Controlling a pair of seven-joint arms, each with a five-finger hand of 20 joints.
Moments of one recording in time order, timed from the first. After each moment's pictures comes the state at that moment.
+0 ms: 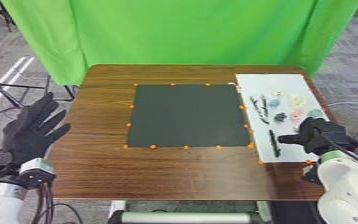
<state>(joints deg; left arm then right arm) 132.9 -64.5 -112.7 -126.4 39.3 0.9 3.4 -116.3 -44.7 90.0 -127.7 -132.0 -14.6 44.5</state>
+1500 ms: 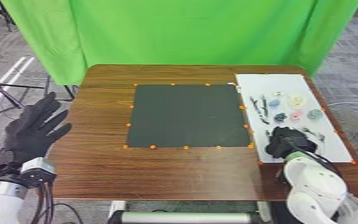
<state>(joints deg) 132.8 -63.5 -112.6 -126.3 39.3 0.9 2.9 -104.8 -47.9 74.4 -119.3 -133.3 -16.8 44.8</state>
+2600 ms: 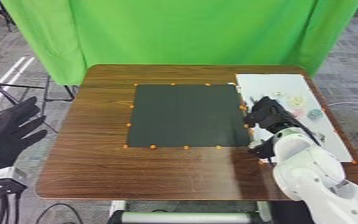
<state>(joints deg) 141.6 -60.3 -125.5 -127.9 40.5 -3.9 -0.5 -92.1 -49.1 68.2 -118.8 -112.4 3.6 41.1</state>
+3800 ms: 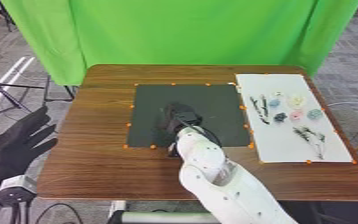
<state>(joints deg) 142.1 -61.3 -121.3 -127.2 40.2 -4.4 0.8 -74.4 -78.3 42.5 -97.3 -136.4 -6.6 40.0</state>
